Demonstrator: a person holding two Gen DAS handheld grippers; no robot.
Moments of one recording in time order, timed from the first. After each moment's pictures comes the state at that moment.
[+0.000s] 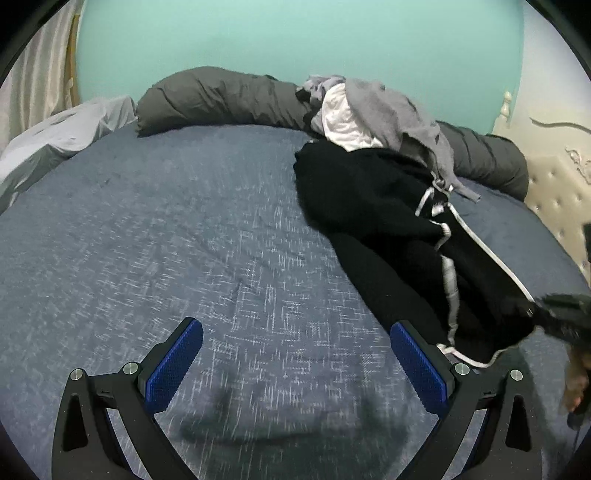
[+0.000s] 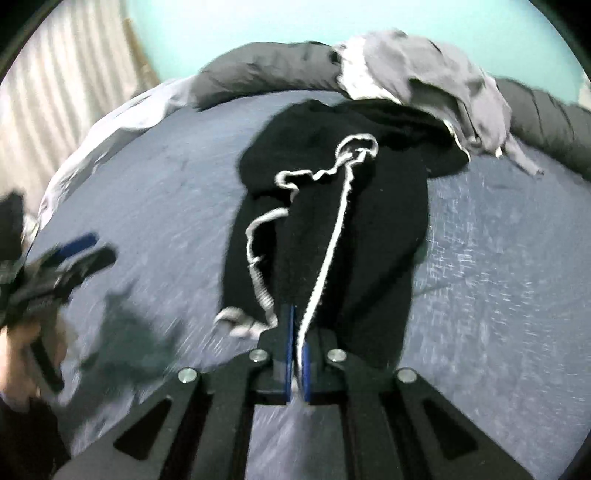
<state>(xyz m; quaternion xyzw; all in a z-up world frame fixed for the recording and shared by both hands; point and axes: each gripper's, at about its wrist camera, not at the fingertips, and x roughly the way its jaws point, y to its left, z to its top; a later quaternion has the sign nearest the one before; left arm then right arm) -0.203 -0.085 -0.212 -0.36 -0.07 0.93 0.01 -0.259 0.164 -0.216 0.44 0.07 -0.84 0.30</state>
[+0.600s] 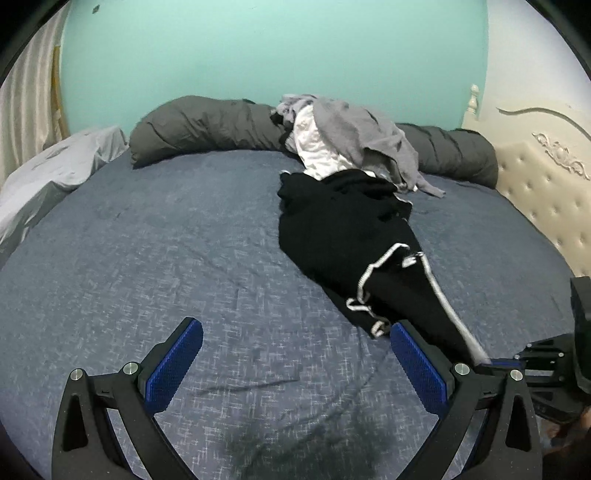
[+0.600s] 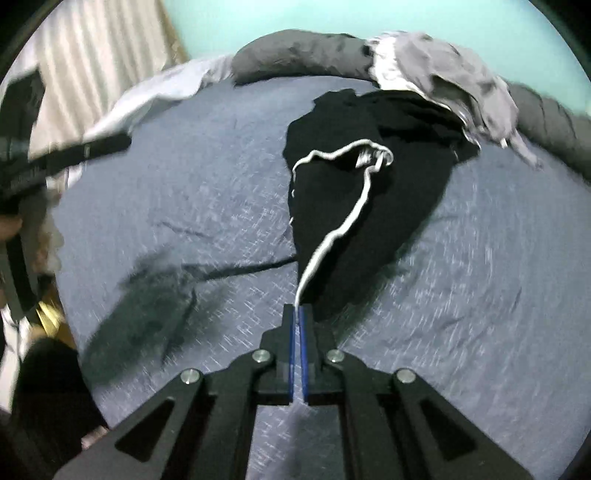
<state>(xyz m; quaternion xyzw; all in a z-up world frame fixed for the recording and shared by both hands) -0.141 -0.063 -0.140 -0.36 -0.03 0.93 0.05 -0.165 0.180 -0.216 0.45 0.06 -0.83 0.31</state>
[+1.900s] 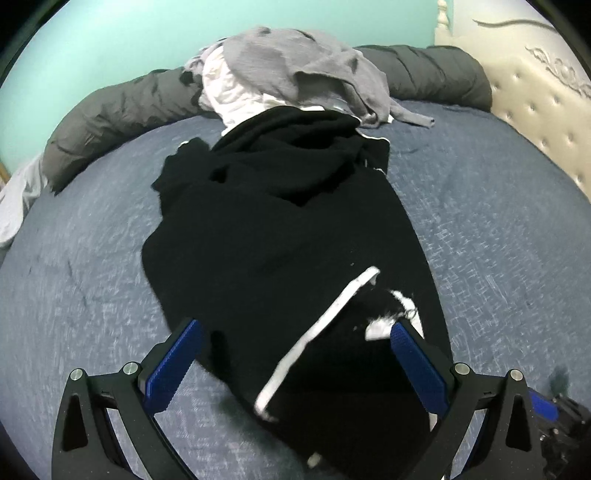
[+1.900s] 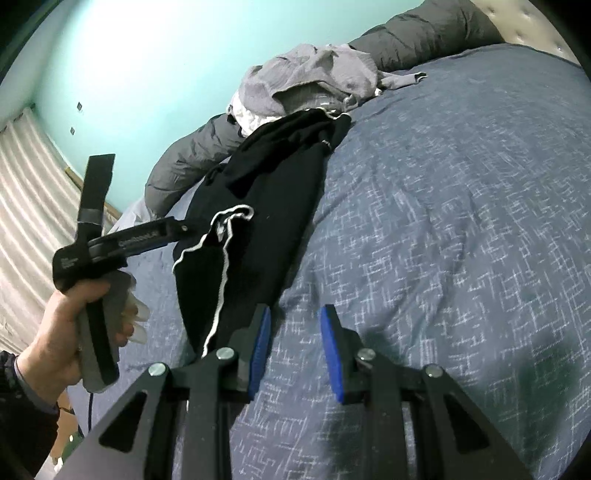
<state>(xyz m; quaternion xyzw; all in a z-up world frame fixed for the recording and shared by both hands) -0.328 0.081 -0.231 -0.44 0.08 0.89 0.10 -0.216 0.286 -0.285 0.38 -0.23 -0.87 0.20</state>
